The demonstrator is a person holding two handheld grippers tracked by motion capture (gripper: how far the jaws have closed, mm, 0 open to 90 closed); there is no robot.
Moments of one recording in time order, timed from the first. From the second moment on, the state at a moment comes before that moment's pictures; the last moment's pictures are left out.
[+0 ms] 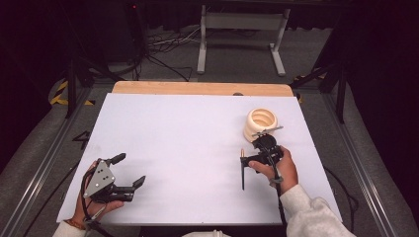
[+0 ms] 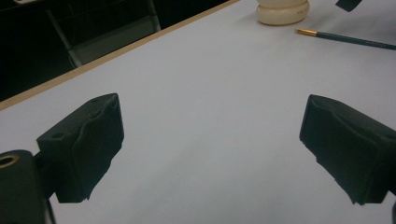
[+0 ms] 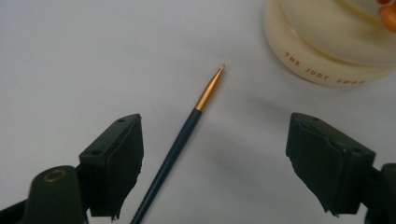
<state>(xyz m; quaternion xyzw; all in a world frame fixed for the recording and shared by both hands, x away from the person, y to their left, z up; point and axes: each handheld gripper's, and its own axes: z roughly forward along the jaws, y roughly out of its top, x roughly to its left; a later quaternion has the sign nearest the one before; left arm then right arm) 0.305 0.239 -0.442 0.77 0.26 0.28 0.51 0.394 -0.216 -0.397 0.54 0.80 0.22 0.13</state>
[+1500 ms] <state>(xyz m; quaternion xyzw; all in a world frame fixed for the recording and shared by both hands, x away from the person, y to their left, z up) 0.307 0.237 -0.445 0.78 0.26 0.26 0.50 0.429 -0.204 -0.418 0.55 0.82 0.14 0.09</state>
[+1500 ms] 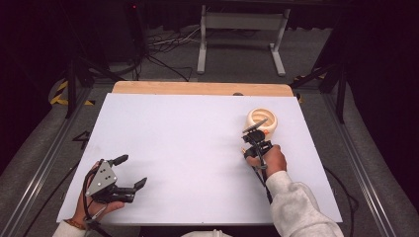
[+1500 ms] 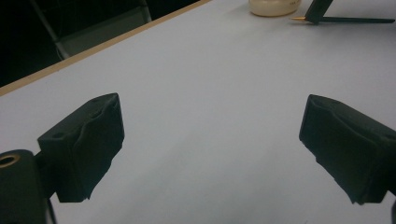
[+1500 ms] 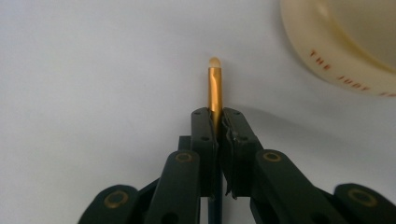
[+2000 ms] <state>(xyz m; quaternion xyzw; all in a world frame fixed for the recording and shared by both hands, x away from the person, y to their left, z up) 0.307 0.240 -0.444 0.77 0.27 0.26 0.51 0.403 -0.212 -0.368 0.49 0.81 0.26 0.17</state>
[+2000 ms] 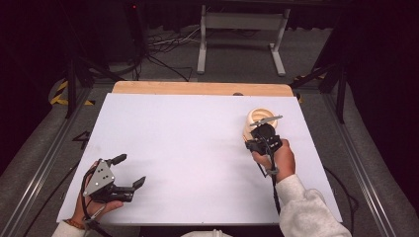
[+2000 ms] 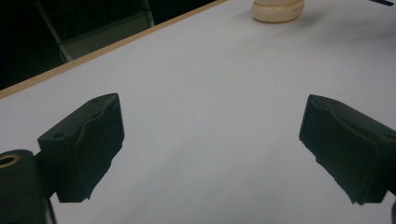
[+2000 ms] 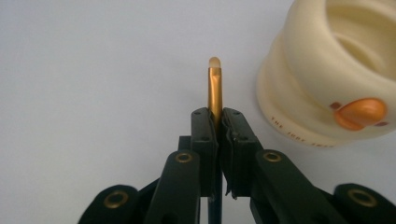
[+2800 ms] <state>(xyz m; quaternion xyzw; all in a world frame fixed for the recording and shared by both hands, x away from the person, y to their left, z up) 0.309 0.246 -0.445 0.76 0.28 0.27 0.52 0.380 -0.226 -0.355 0.41 0.78 0.40 0.25</state>
